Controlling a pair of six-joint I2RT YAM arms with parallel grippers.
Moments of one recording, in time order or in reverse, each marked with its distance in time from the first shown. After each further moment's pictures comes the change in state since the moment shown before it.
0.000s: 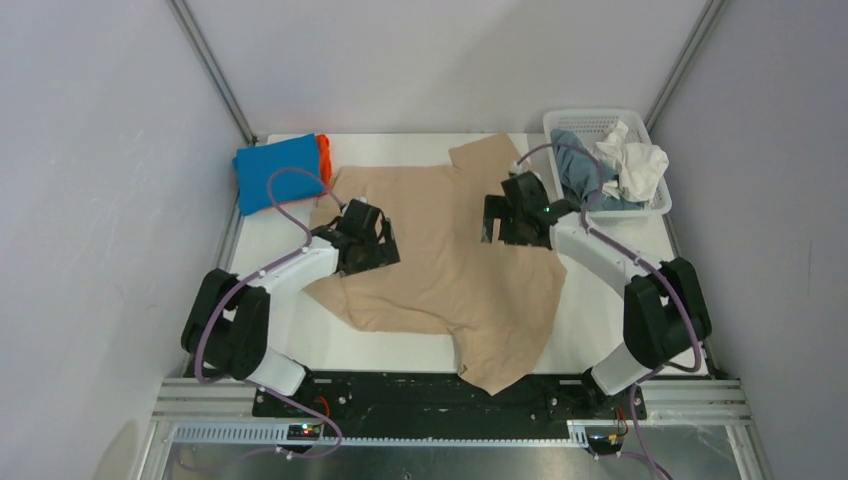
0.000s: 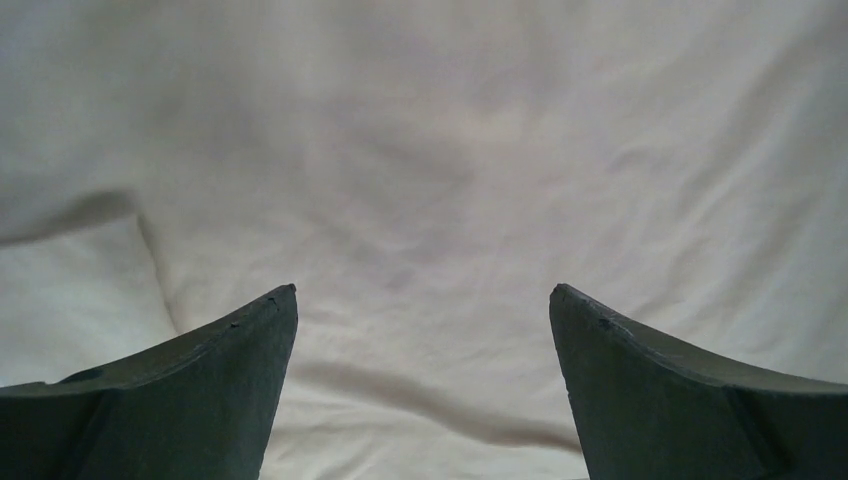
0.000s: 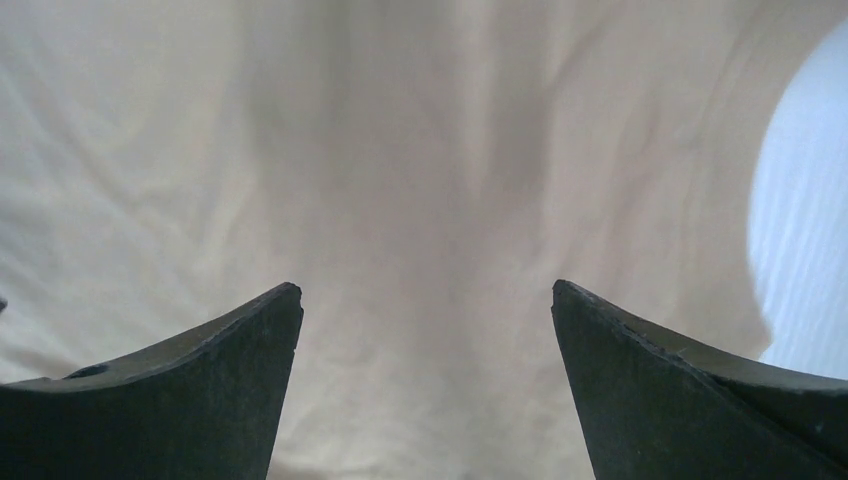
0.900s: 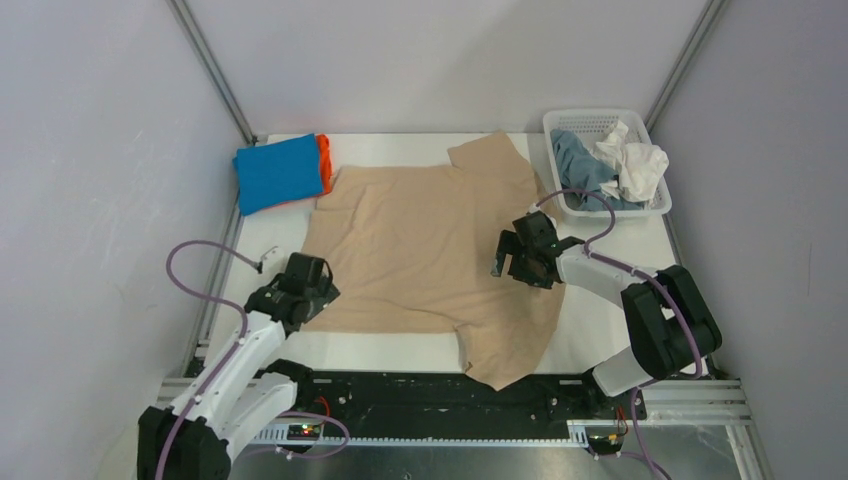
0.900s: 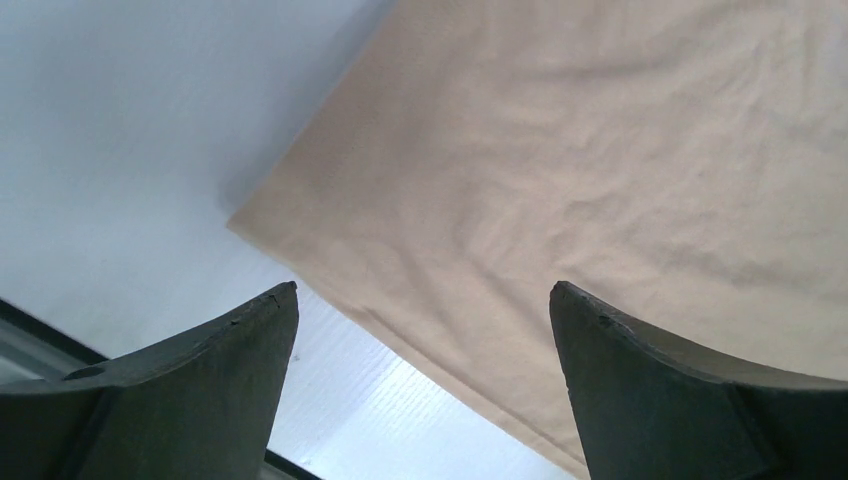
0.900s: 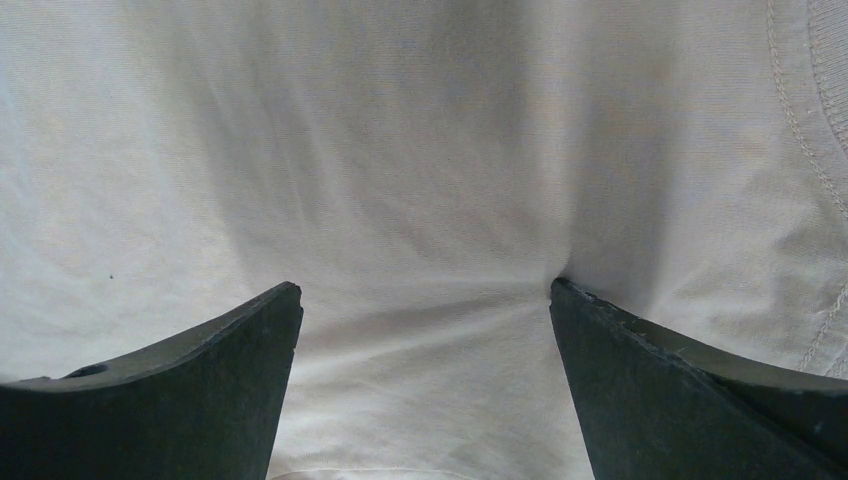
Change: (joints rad) left arm 0.167 -0.628 -0.406 -0.327 -0.282 -0.264; right arm 0.005 -0.122 -0.438 0.200 -0.058 0.204
